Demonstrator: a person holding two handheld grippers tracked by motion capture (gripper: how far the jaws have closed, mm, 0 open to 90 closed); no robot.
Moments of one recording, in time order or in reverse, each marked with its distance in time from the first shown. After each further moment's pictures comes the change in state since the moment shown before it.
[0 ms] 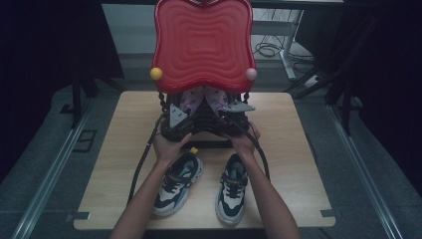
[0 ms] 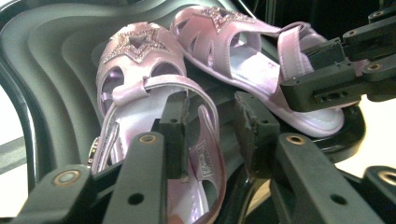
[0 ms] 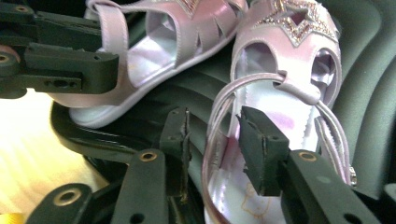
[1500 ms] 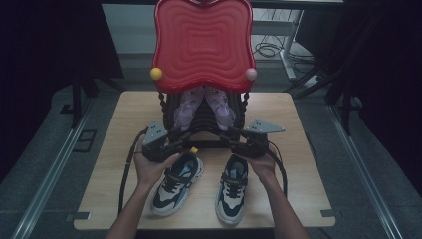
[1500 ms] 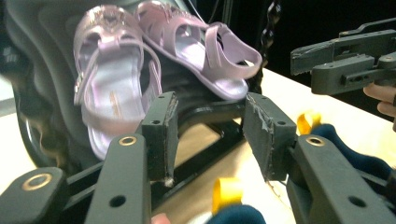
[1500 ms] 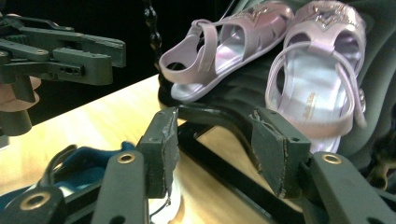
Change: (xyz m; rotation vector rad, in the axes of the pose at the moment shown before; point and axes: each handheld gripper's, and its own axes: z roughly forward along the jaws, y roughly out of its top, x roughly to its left) left arm -0.005 -0.013 -0.085 0.009 -0.186 -0.138; right arm 0.004 -0.036 -0.080 -0.120 0.242 0.069
